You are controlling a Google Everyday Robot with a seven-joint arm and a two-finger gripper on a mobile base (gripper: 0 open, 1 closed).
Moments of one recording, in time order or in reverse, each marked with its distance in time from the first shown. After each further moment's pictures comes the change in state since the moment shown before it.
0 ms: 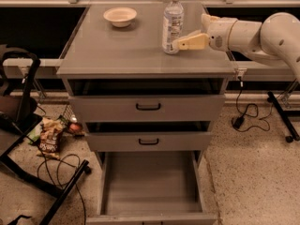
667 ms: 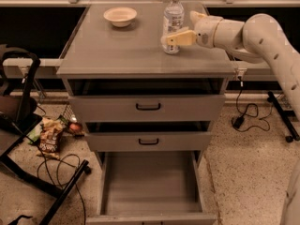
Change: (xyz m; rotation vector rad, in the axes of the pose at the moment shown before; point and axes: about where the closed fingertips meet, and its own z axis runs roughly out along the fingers) arm -0.002 -0.005 0.047 -0.012 -0.054 0.005
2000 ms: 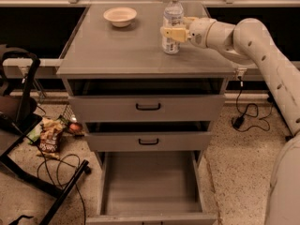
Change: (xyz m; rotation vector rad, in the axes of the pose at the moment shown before) arm 0.009 -0.014 0.031 0.027 -0.034 0.043
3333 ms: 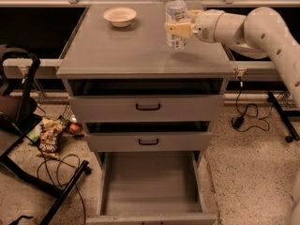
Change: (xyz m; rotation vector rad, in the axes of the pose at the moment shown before) arm -0.028 0.014 -0.026 -0.005 0.032 -0.075
